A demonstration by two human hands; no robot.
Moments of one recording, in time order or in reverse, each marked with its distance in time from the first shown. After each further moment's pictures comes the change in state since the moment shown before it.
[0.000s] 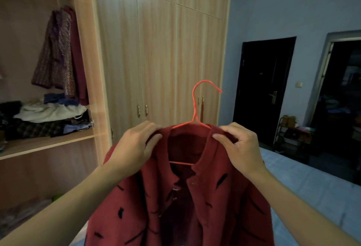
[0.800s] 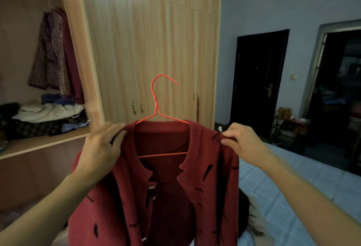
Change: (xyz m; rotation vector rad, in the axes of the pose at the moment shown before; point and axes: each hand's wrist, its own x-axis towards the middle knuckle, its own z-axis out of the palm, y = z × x) left_hand -0.037 0.004 -0.019 0.135 0.238 -0.115; right_hand -0.010 0.025 -0.079 -0.393 -0.518 0.106
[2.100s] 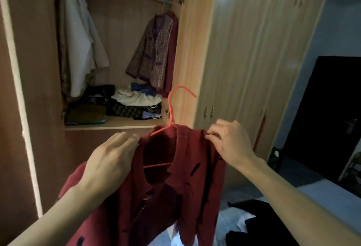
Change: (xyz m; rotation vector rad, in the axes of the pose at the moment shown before) left_hand -0.122 -0.220 -0.269 0.329 -0.012 -0.065; right_hand 0.136 -0.392 0.192 -0.123 0.172 -0.412
